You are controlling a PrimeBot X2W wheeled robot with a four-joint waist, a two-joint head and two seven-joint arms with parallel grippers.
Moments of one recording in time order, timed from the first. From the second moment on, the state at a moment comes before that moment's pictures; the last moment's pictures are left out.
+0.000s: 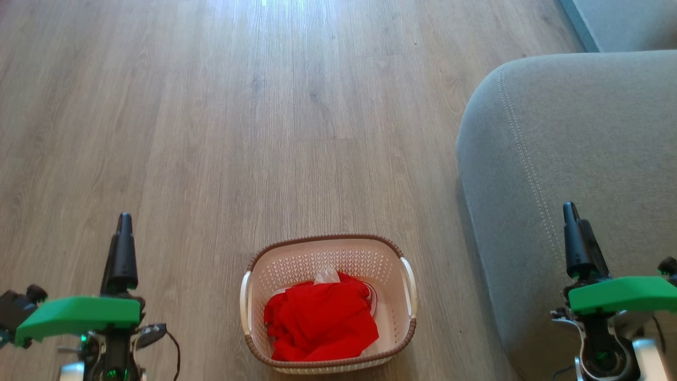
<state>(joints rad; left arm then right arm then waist) -0.03 0.03 0.13 0.10 -1.14 -0.02 -0.05 -0.03 -0.04 -0.12 0.16 0.98 0.13 -0.04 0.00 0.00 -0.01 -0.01</state>
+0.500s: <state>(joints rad) -0.04 0.03 0.02 -0.03 -0.88 0.06 -0.09 -0.06 -0.04 -0.05 0.11 0.71 0.13 -0.09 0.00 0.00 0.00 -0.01</state>
